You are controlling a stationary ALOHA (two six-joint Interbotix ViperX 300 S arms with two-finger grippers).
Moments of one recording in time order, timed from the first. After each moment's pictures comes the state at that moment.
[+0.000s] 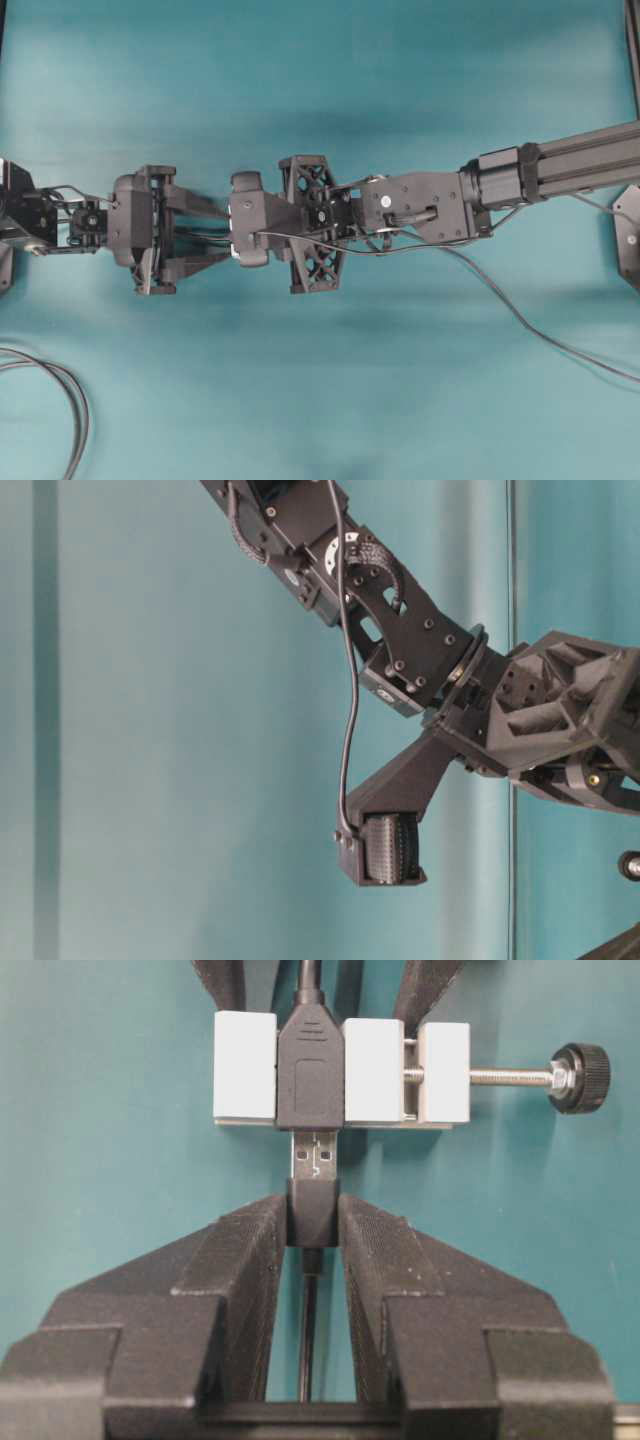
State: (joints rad) left arm 0.06 0.32 1.17 -0.01 -0.98 0.15; right arm -0.01 0.39 0.30 -0.16 0.19 0.02
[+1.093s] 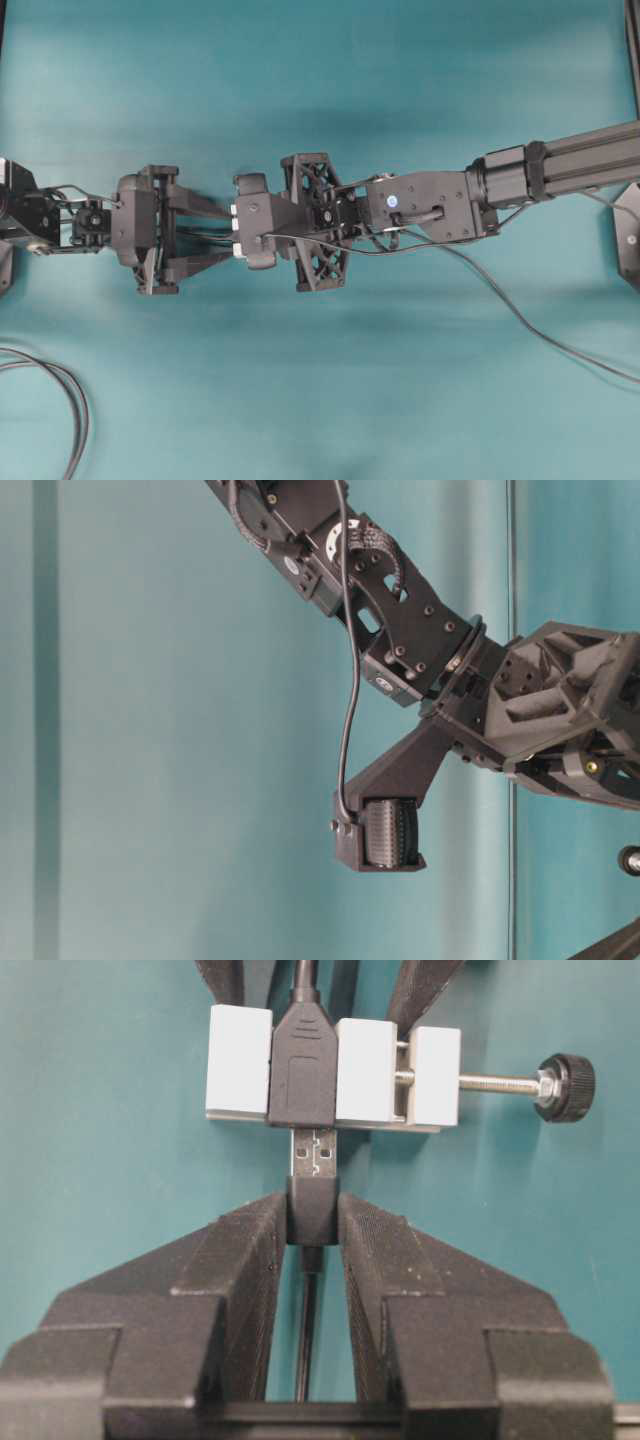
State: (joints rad) left arm 0.06 0.32 1.16 -0.01 -0.96 0.15; right arm -0.01 0.38 0.32 -0.21 0.17 0.02
